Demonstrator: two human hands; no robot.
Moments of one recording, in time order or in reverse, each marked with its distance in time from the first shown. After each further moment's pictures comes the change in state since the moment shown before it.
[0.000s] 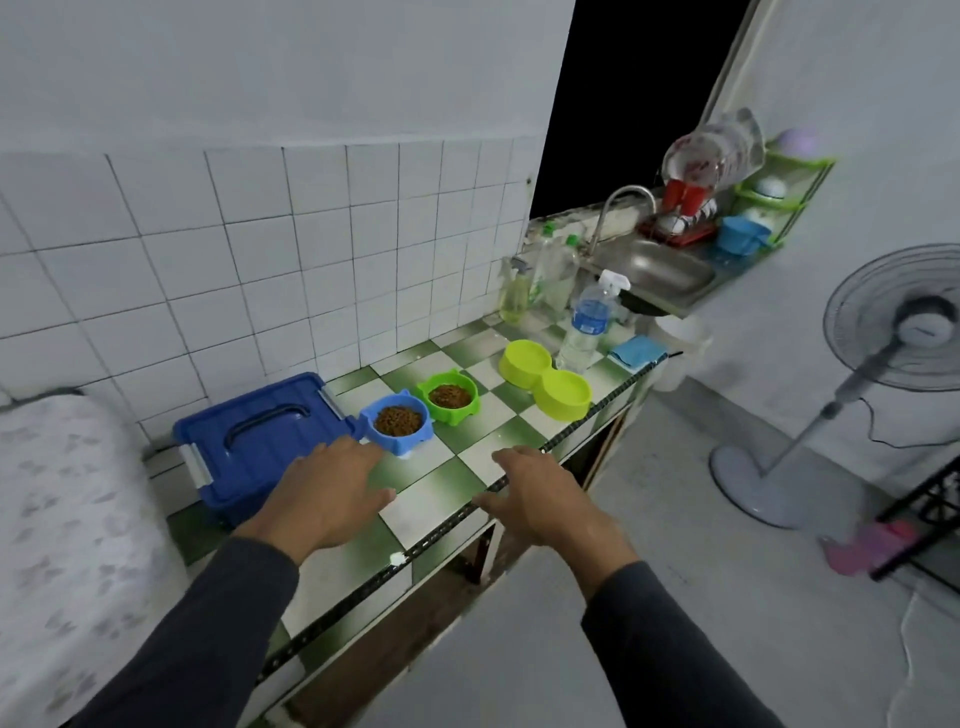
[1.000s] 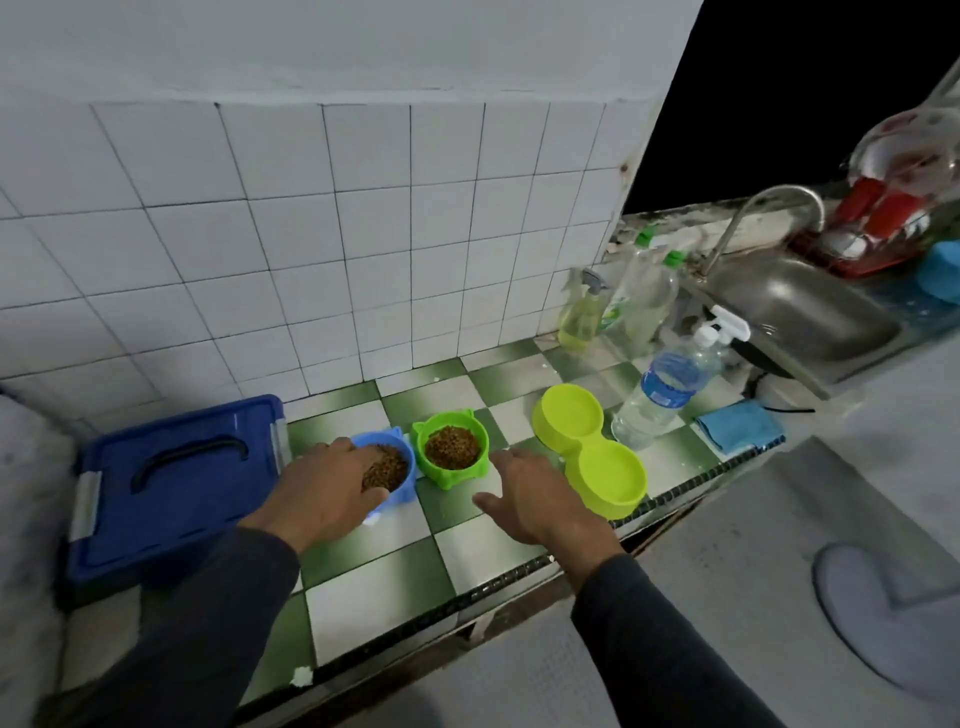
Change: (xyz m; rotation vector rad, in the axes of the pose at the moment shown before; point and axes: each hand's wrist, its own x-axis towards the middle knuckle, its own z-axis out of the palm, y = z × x) left_hand 0.241 0.036 0.039 -0.027 -0.058 -0.267; right_hand 0.294 0.117 -0.011 -0.065 -0.139 -0.292
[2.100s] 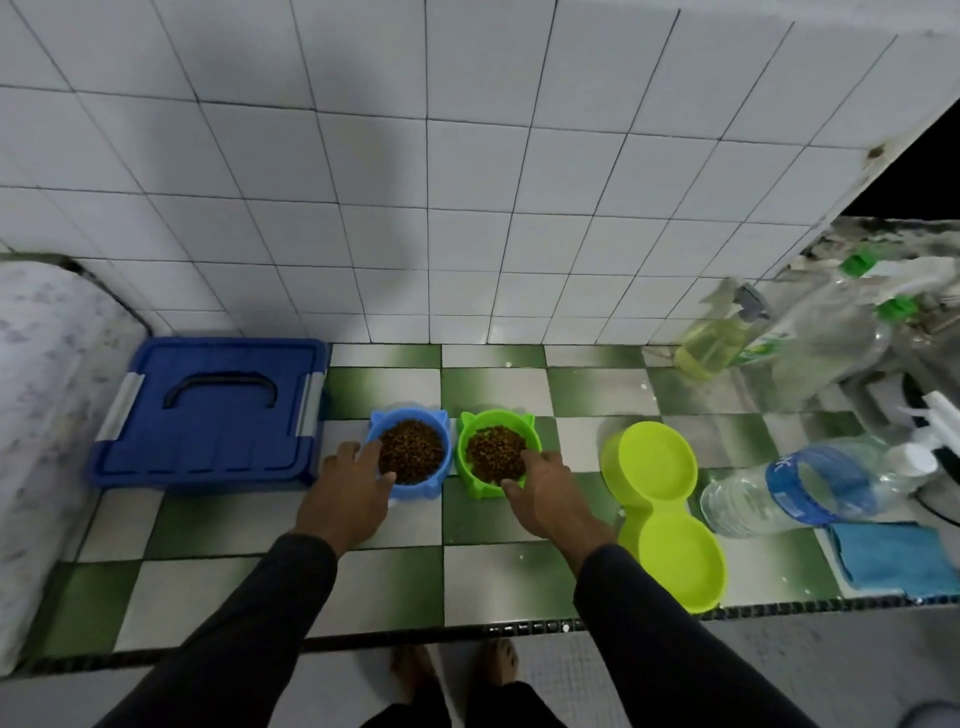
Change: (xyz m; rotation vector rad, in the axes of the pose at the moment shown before) left_hand 0.076 -0.015 0.122 -0.420 0.138 -0.466; right_hand 0.167 0.050 0.067 0.120 -0.174 -0.101
